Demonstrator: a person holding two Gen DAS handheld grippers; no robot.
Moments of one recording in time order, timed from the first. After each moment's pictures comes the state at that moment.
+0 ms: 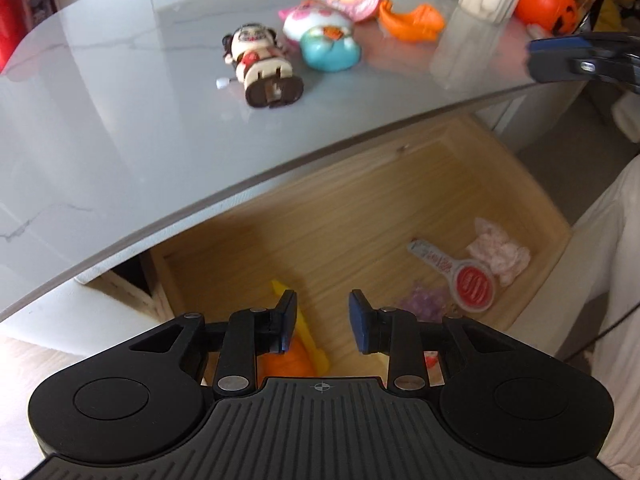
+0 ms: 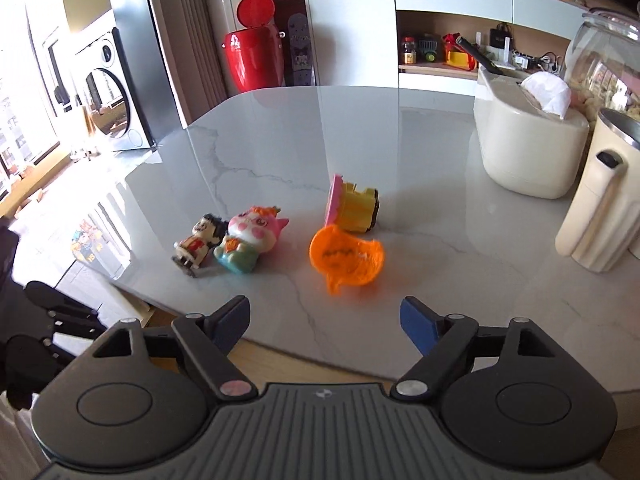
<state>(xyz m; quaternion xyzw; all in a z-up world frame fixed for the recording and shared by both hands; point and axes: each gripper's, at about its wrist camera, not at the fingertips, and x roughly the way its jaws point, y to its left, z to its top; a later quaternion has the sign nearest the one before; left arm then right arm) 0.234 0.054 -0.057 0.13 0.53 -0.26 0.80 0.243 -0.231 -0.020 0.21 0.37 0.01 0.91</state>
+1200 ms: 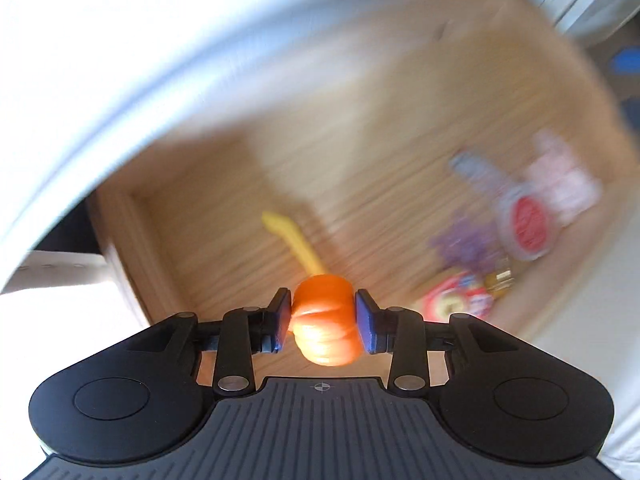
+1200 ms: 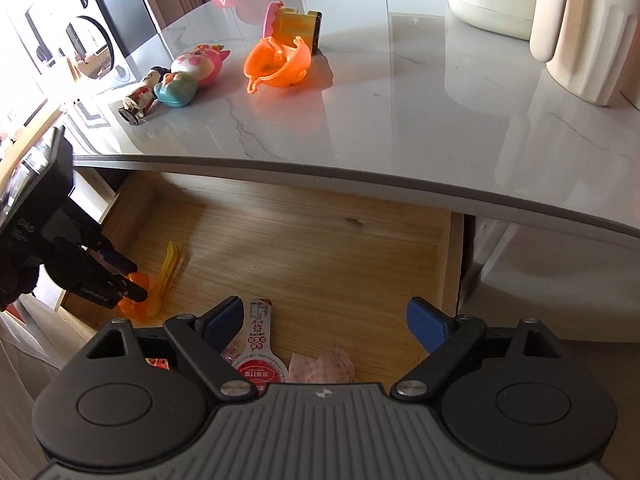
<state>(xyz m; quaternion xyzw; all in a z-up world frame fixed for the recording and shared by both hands) 0.241 0.027 -0.107 0.17 0.63 -0.22 0.72 0.205 -0.238 -0.114 0.25 0.48 0.03 0.84</state>
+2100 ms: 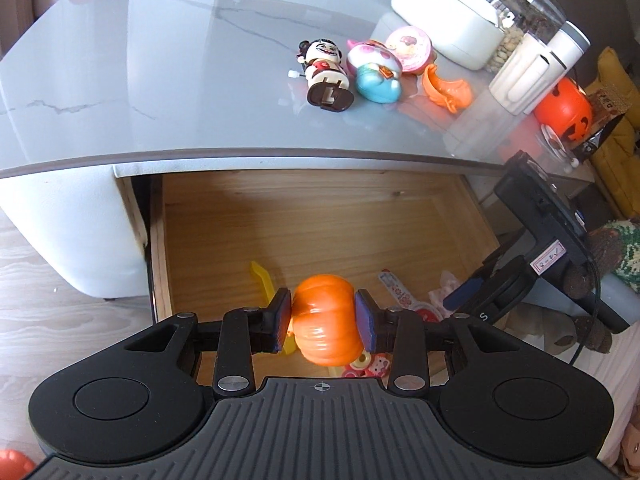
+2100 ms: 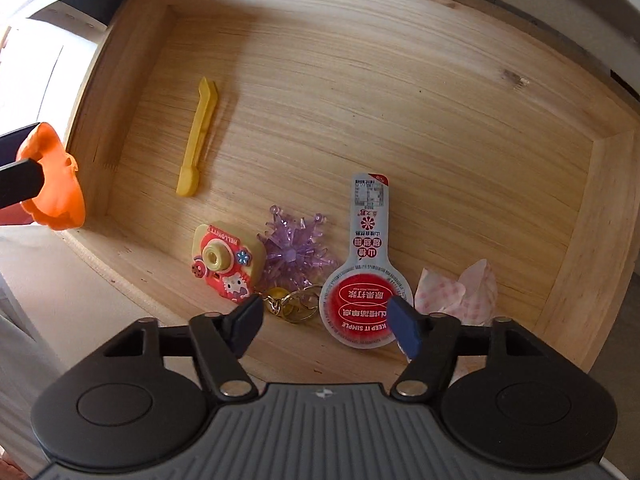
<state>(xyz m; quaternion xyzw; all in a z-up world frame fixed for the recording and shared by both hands) 0.192 0.103 -0.058 -0.06 0.50 -0.23 0.83 0.300 -0.133 -0.165 0.21 0.73 0.15 0.64</state>
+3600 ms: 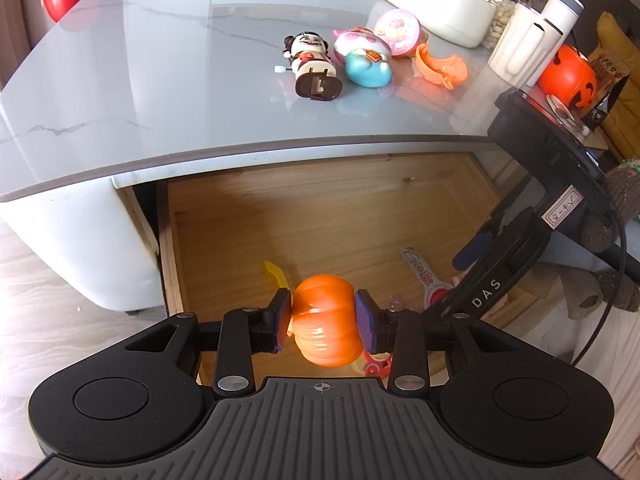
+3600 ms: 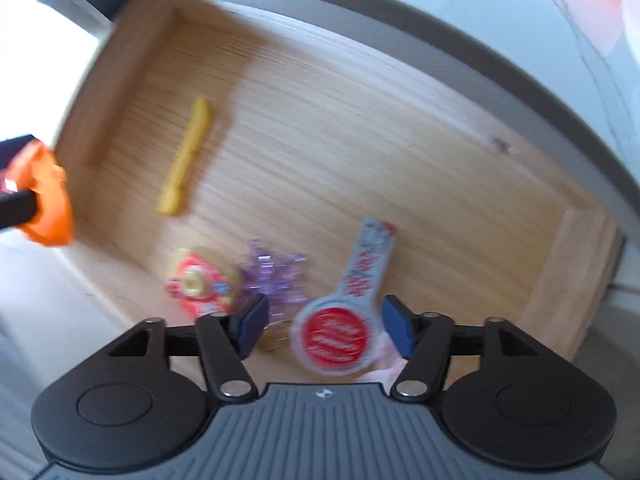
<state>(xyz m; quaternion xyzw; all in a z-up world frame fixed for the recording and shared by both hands) 0.184 0.094 -0.059 0.00 0.50 -0.22 0.84 0.307 -0.135 -0.147 0.15 0.72 0.16 0.66</state>
